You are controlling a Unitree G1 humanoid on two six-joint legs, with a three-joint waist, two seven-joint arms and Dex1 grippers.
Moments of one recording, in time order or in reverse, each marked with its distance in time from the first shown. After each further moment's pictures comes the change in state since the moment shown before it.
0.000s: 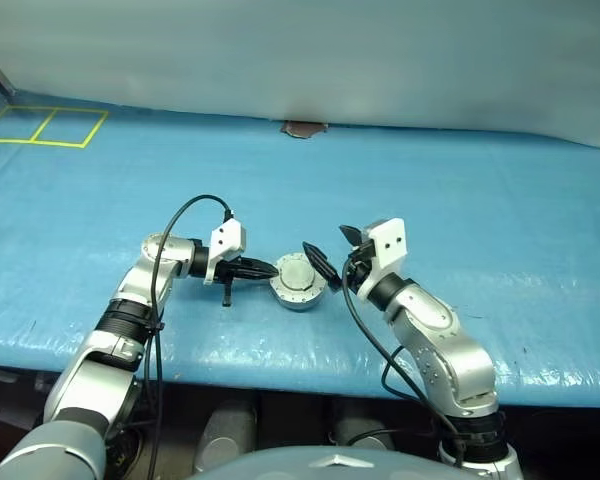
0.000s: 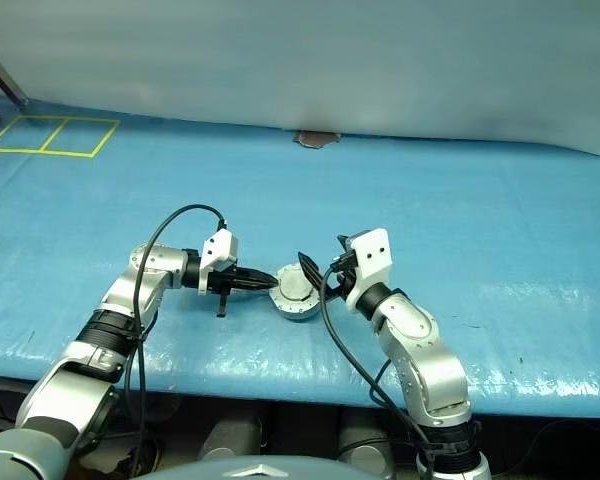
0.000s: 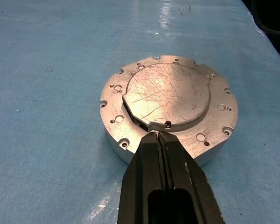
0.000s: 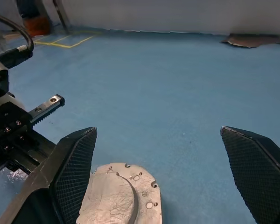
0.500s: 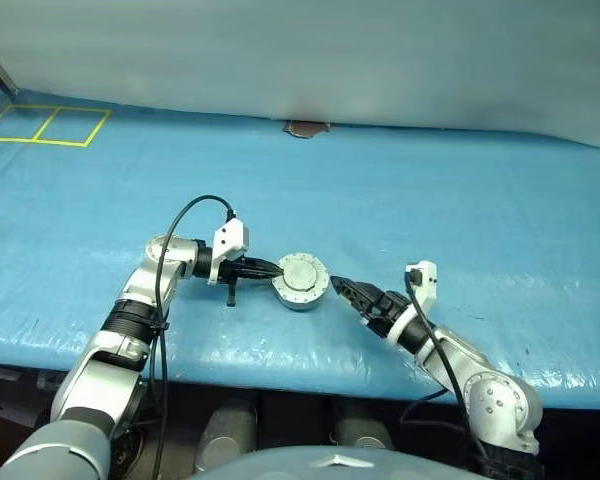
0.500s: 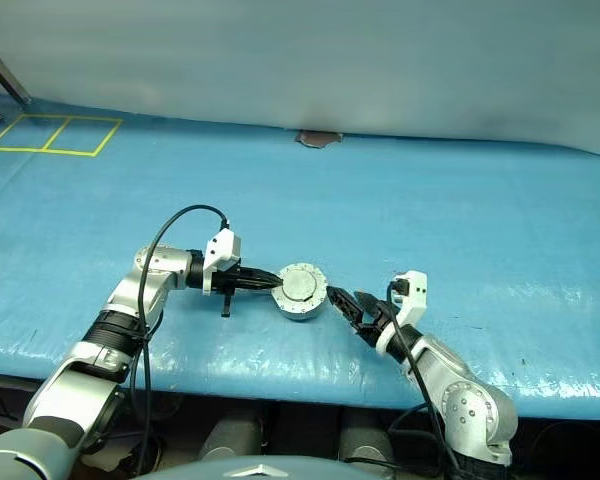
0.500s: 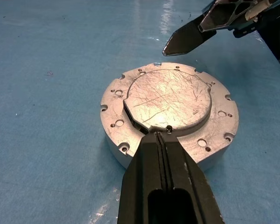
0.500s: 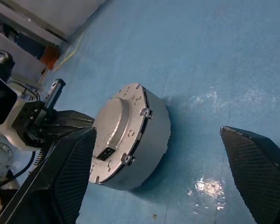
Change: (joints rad) left arm -0.001 -0.027 0.016 0.013 -0.002 -0.013 -0.002; right arm 0.144 0.049 -0.331 0.072 0.548 0.335 -0.045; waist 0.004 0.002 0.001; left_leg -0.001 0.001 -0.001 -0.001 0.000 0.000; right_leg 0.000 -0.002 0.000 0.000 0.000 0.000
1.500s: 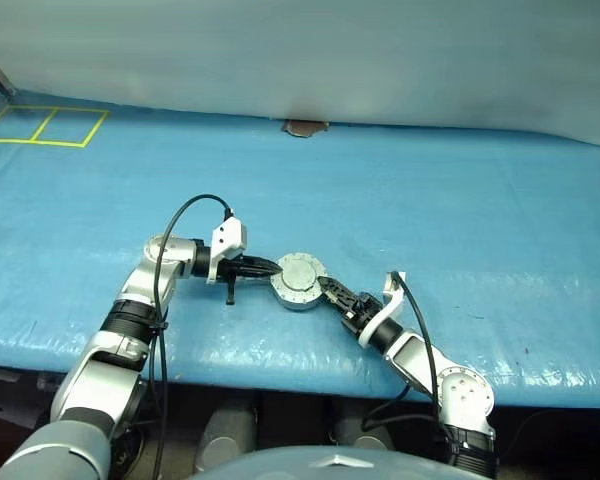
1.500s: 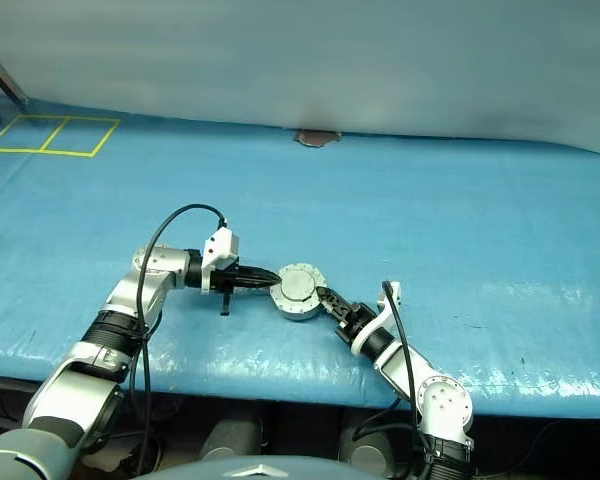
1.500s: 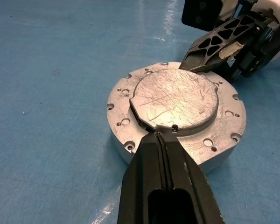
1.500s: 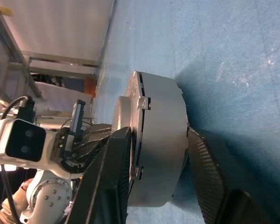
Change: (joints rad) left arm 0.001 0.004 0.018 0.010 0.003 -0.004 0.015; right arm -0.050 0.128 0.017 0.246 0.248 -0.026 -0.119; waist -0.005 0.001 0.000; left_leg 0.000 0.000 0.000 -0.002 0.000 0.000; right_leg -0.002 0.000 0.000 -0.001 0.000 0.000
